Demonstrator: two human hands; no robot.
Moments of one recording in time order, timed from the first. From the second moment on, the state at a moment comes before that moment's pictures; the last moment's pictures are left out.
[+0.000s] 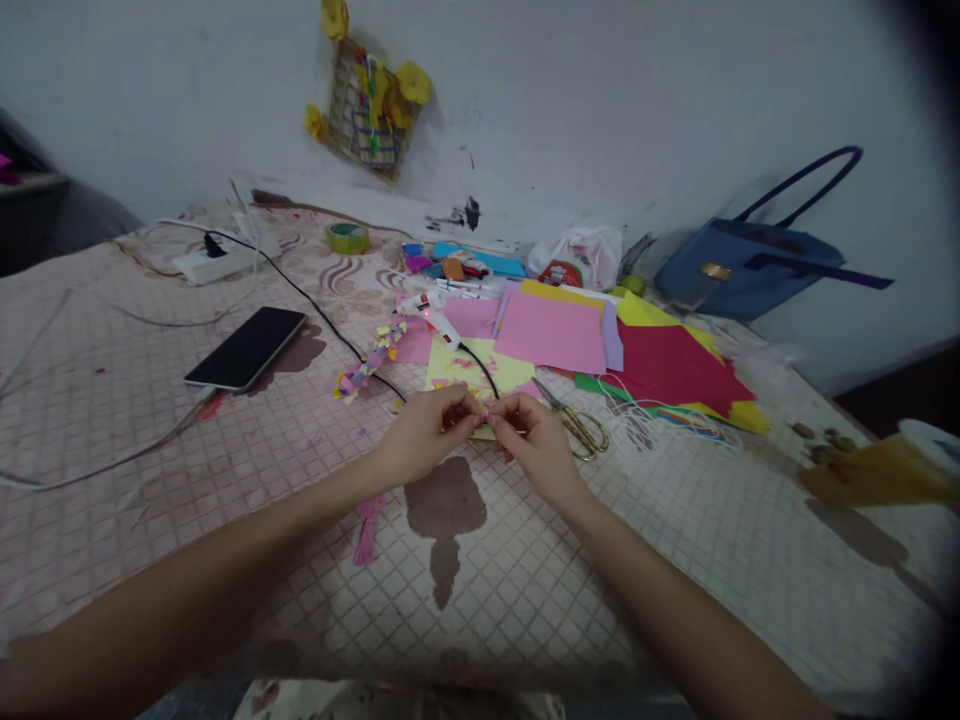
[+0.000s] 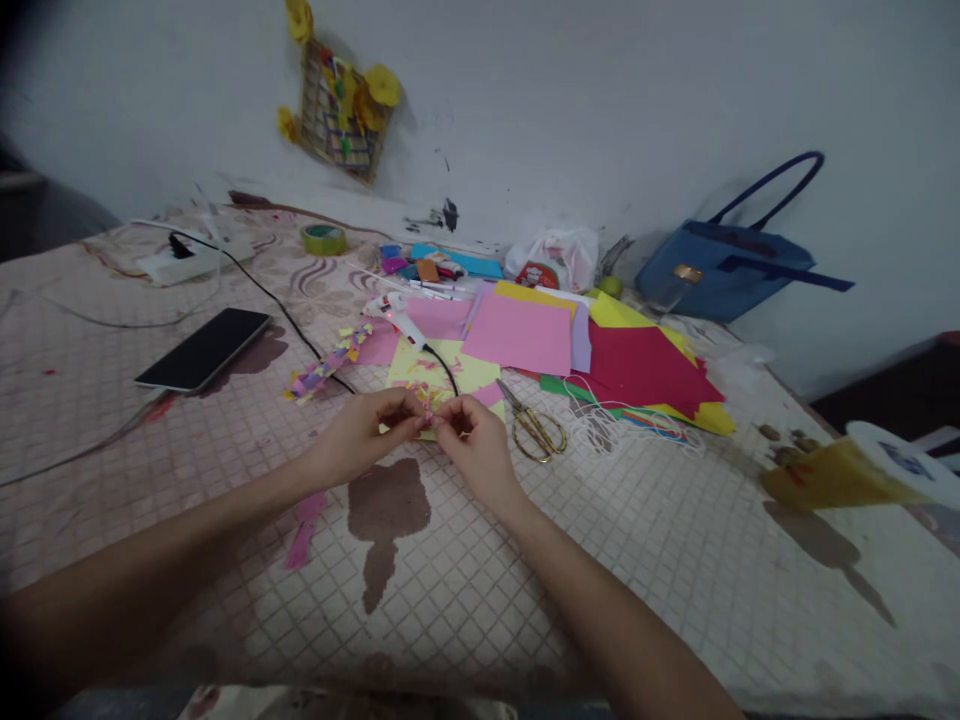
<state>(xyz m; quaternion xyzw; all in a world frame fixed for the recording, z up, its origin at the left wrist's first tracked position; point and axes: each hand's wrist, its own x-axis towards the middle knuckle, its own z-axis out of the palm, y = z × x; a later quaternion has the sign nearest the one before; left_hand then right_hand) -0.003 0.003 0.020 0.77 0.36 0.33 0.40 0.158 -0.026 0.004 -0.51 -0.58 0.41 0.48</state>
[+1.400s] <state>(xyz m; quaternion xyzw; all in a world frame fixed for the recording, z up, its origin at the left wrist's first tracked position) -0.004 0.009 0.019 0.55 0.36 0.26 0.71 0.161 -0.030 0.009 -0.52 -0.74 0.11 0.41</state>
